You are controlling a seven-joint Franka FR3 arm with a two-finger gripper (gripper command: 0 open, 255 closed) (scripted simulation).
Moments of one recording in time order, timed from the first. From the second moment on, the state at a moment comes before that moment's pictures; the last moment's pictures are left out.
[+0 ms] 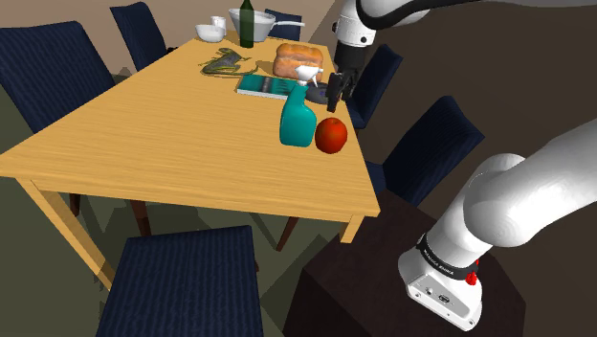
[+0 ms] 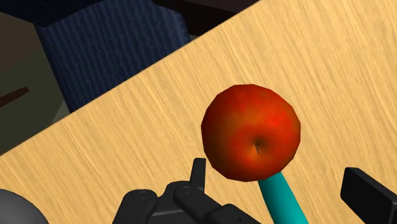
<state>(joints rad) 0.05 -0.42 -0.04 -2.32 -0.05 1.89 -0.16</state>
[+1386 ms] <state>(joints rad) 0.05 -0.42 -0.04 -2.34 -0.05 1.92 -0.17</state>
